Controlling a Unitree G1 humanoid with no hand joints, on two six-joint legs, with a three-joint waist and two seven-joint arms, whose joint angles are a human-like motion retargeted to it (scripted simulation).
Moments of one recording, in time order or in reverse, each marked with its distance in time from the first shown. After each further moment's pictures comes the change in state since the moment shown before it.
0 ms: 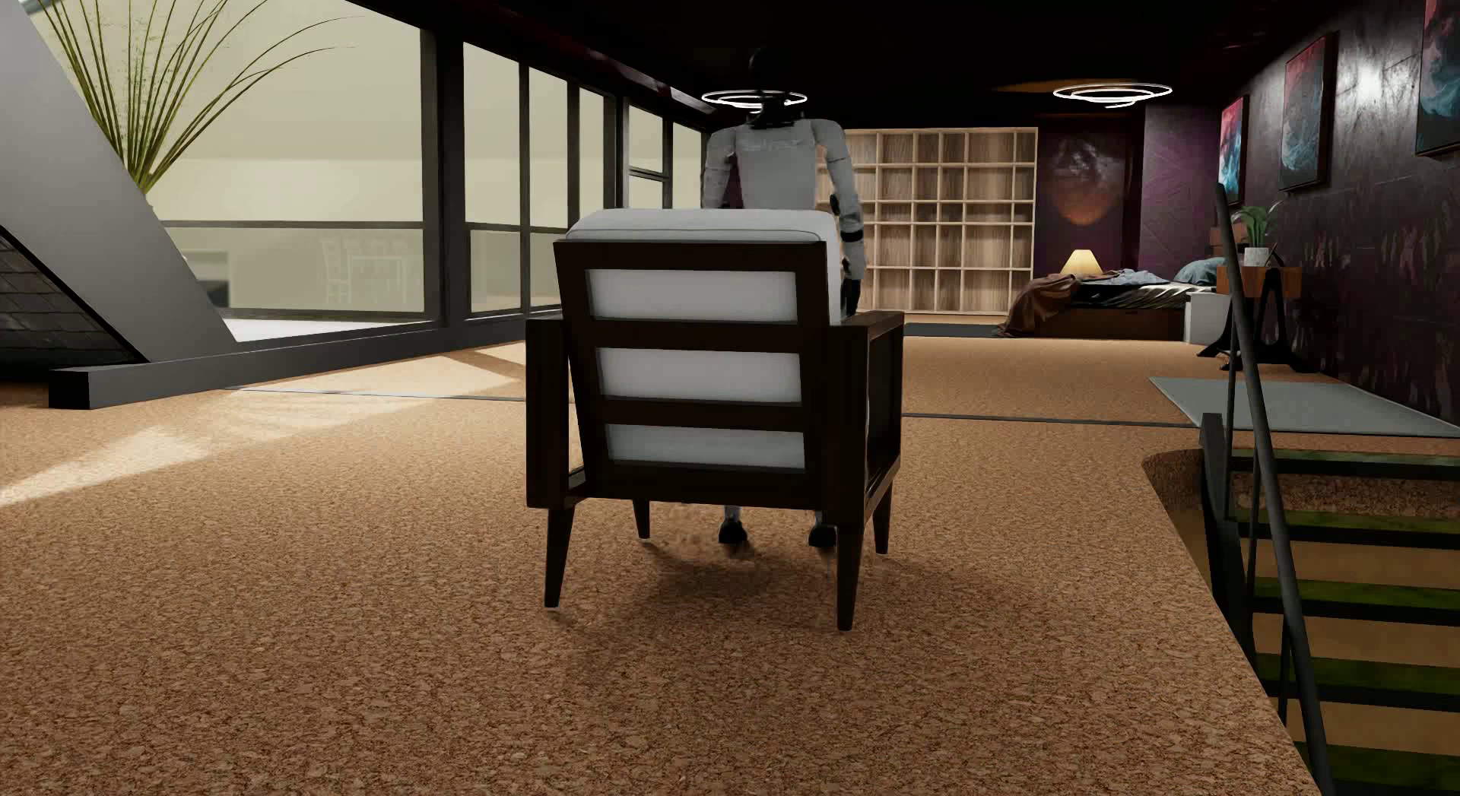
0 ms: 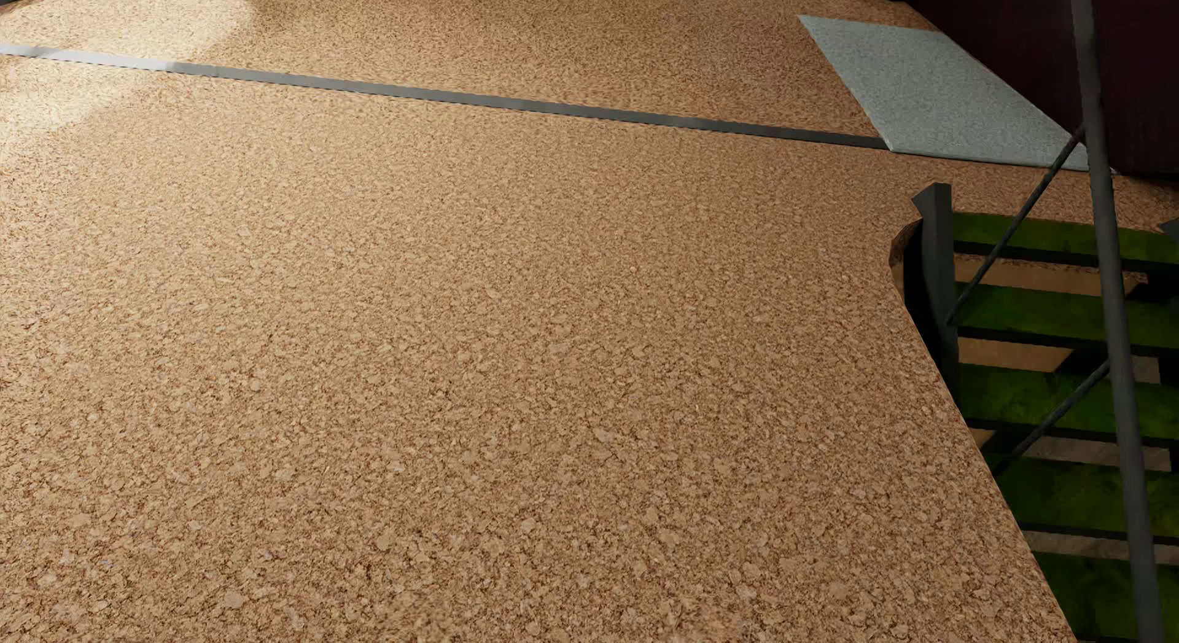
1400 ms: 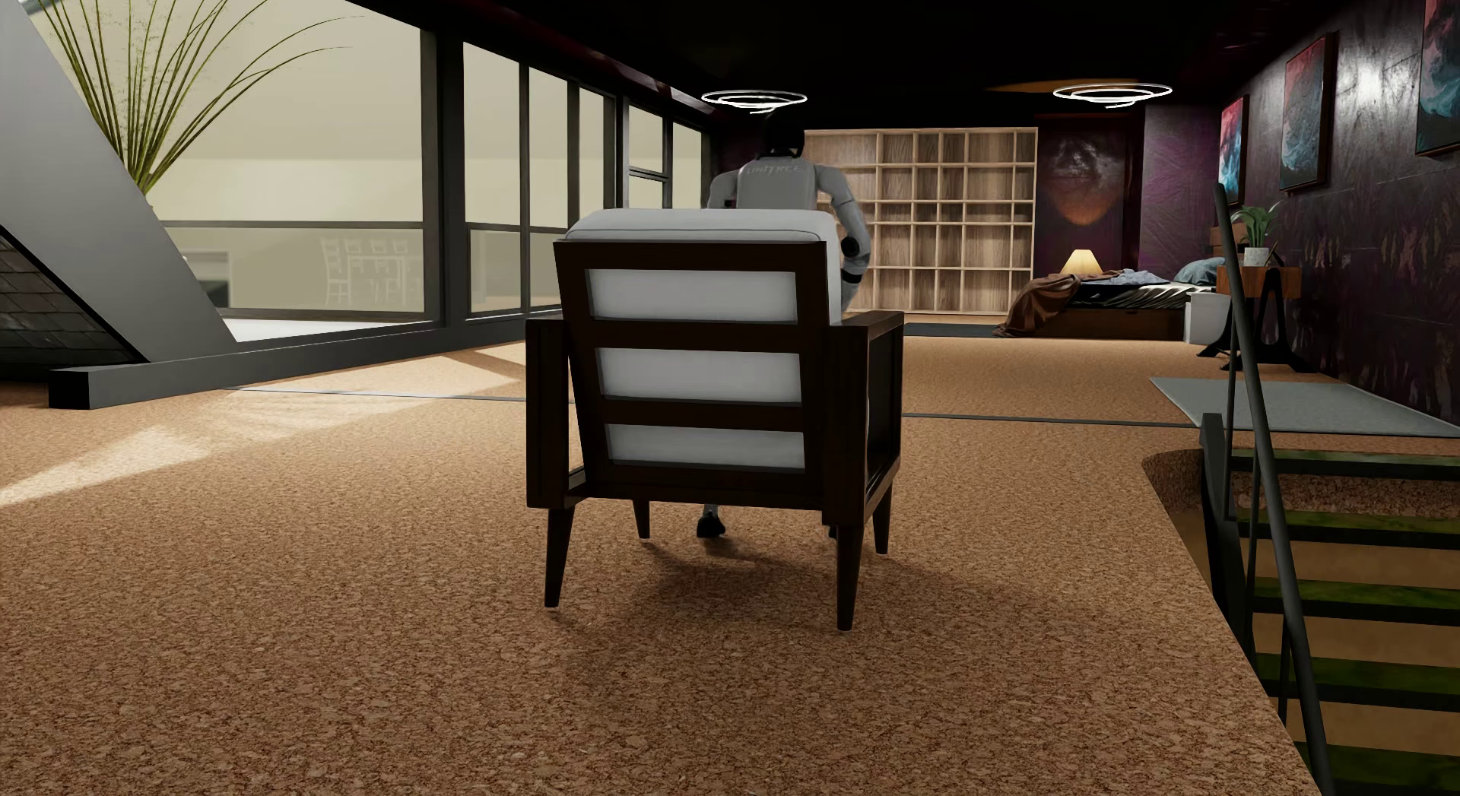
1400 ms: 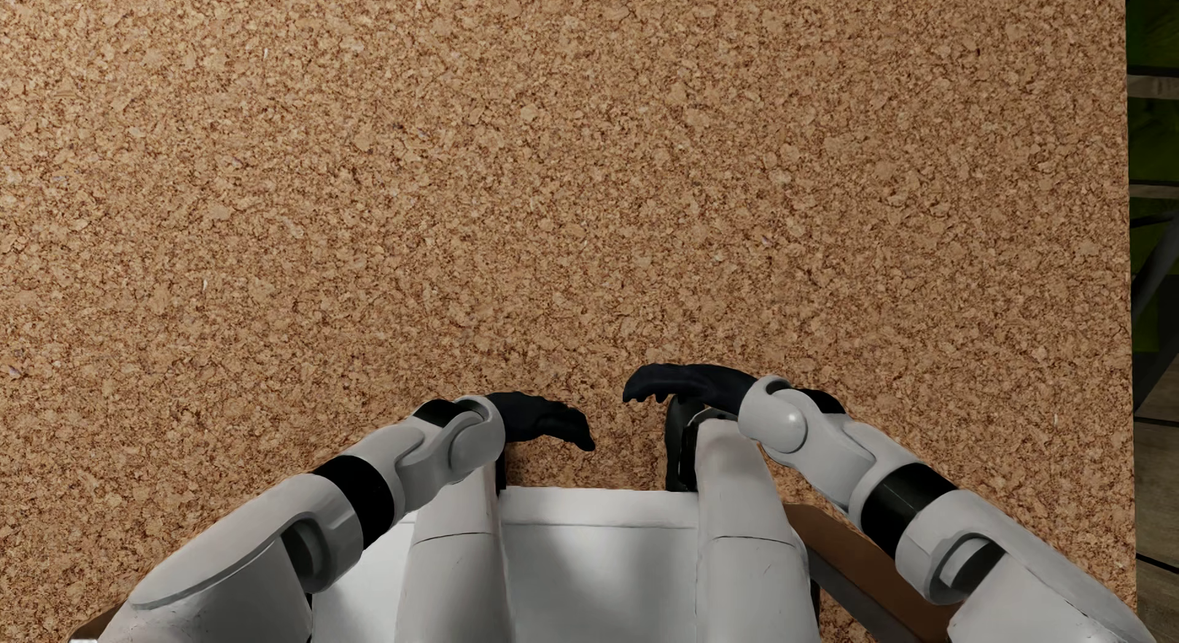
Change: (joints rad) body -0.711 -0.814 -0.020 0.114 -0.107 0.038 -0.084 0.061 0.651 0.741 0.848 -0.713 -0.620 -0.128 -0.124 0.204 -0.289 -0.118 0.117 -0.619 0.473 -0.305 -0.413 0.191 -0.083 -0.148 -0.165 -0.066 -0.054
